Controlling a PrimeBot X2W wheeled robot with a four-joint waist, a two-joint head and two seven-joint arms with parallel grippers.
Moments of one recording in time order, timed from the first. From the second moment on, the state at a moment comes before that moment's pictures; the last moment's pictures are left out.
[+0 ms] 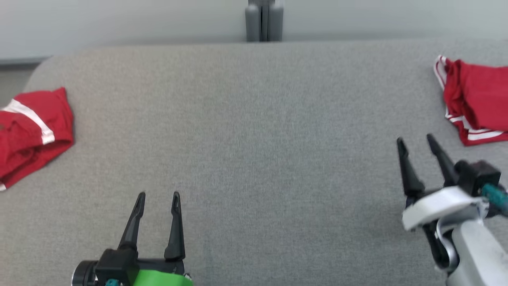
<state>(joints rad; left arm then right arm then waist) 0.09 0.05 -0.19 -0.01 -0.19 0.03 -0.26 -0.25 -0.26 0.12 0.34 0.35 0.13 -0.26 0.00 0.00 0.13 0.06</state>
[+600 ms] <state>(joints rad) 0.21 0.05 -0.14 -0.06 -0.23 0.00 -0.26 0.10 -0.14 0.09 0.06 0.29 0.13 -0.26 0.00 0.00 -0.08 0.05</state>
